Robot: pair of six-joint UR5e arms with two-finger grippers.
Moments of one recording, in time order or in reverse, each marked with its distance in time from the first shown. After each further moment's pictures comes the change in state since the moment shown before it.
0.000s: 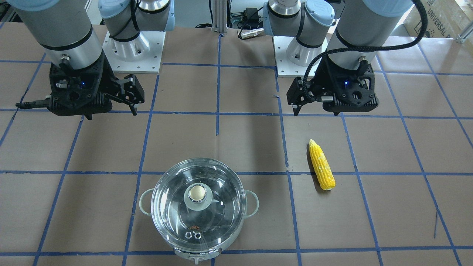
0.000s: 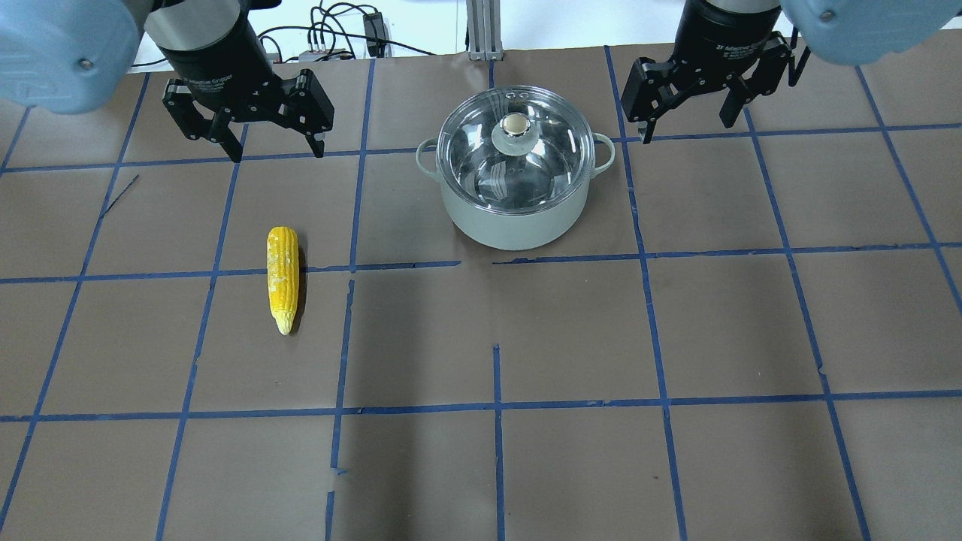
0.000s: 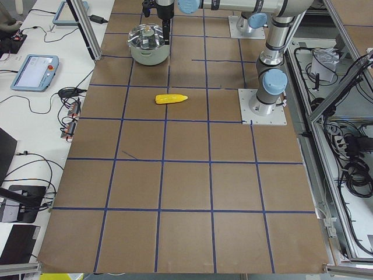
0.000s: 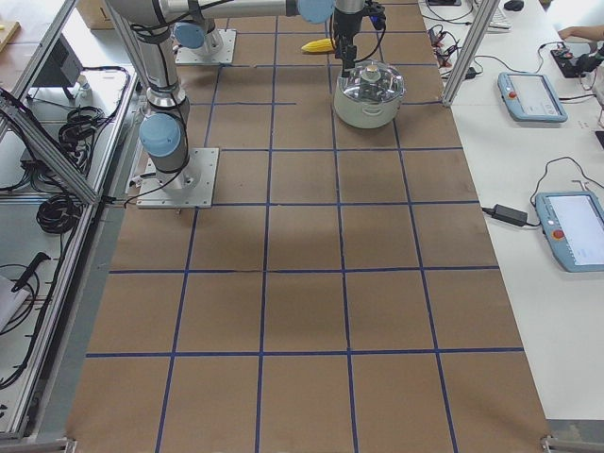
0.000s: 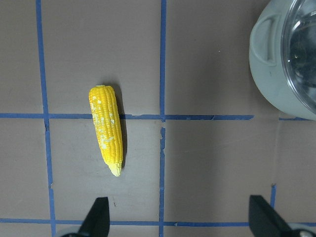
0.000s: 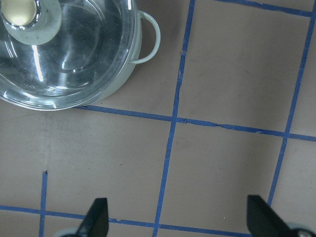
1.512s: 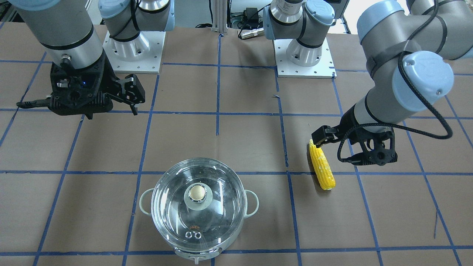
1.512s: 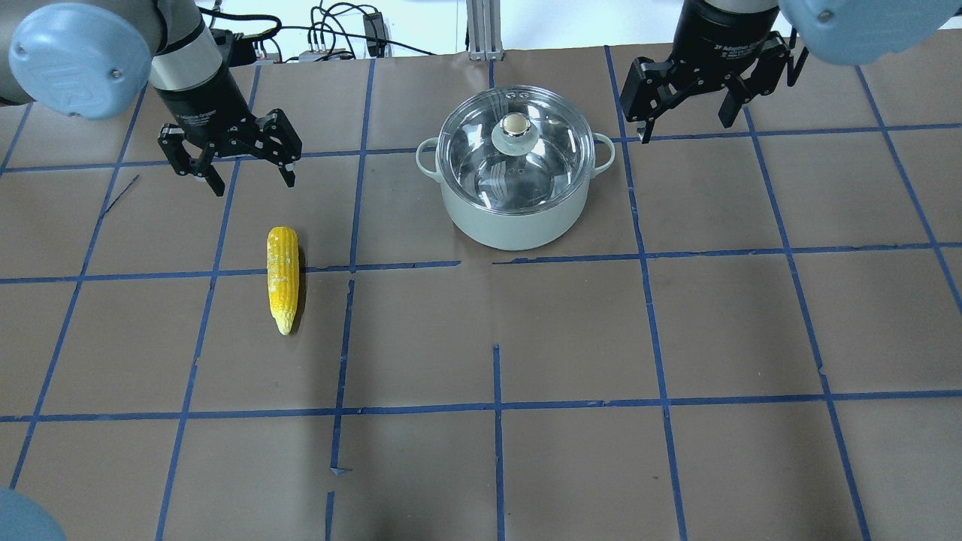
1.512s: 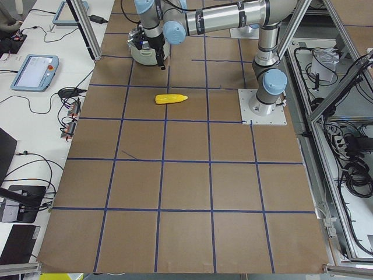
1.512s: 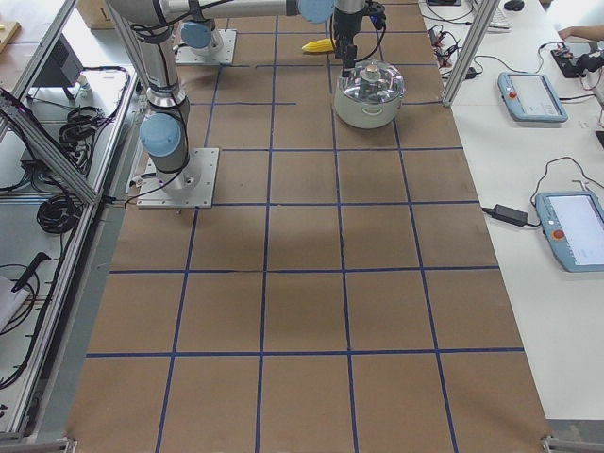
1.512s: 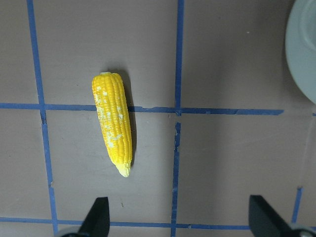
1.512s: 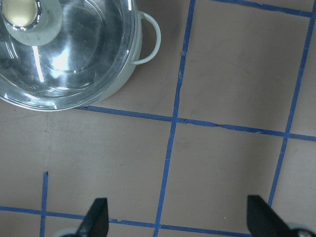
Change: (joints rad) left arm 0.149 -0.164 -0.028 0.024 0.004 0.043; right arm 0.003 0.000 0.000 -0.001 -0.001 0.005
